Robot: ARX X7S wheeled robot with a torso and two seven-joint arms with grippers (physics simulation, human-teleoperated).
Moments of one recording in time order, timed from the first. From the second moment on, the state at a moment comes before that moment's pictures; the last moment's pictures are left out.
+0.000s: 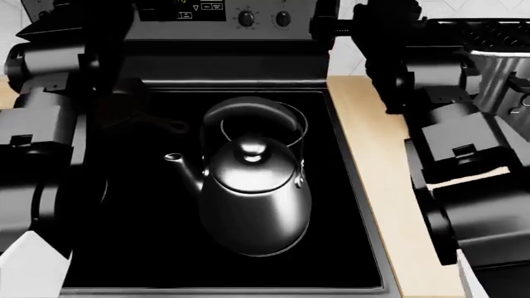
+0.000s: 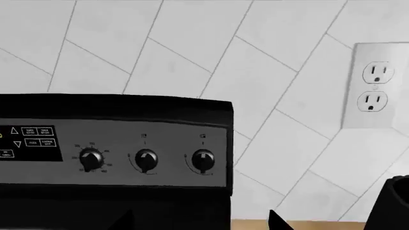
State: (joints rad) left arm -1.68 -0.12 0.01 -1.26 -0.09 -0.31 -0.03; right arm 1.63 0.08 -0.48 1.24 0.53 0.31 0.03
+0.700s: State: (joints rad) left arm -1.65 -0.09 -0.03 -1.31 -0.01 -0.25 -0.02; right arm 1.53 0.00 -0.16 1.31 0.22 0.24 0.01
